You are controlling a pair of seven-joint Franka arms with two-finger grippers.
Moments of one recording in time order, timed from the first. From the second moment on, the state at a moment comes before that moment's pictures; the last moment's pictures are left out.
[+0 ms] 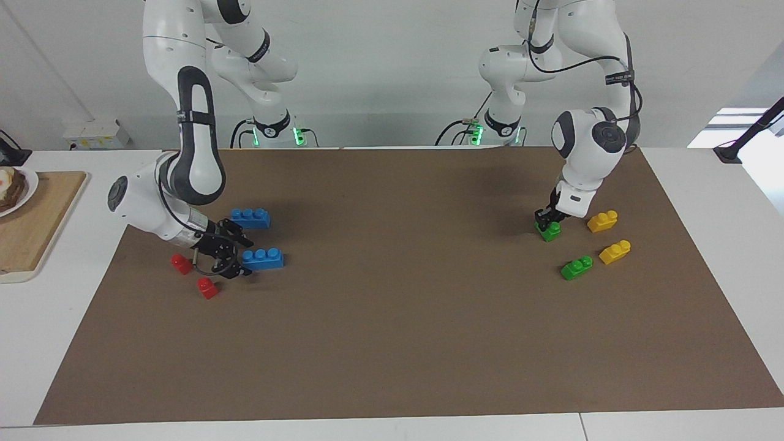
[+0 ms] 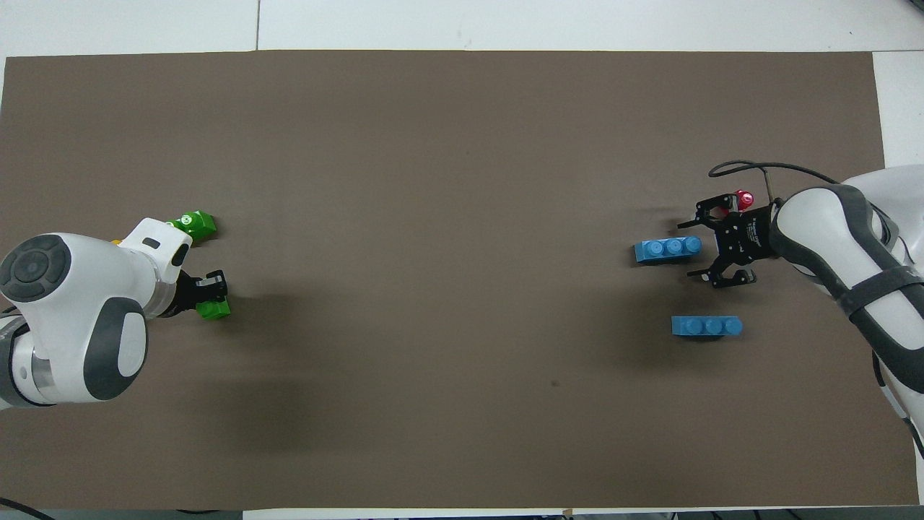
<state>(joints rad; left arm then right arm) -0.05 0.00 0.00 -2.35 0.01 2.32 -0.34 -0.09 0.31 -0.05 -2.05 0.59 2.14 0.94</state>
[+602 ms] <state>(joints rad) -0.05 0.00 -0.01 -2.21 0.01 2.20 -0.62 -0.09 0.31 -0.05 -2.03 0.59 2.15 0.89</state>
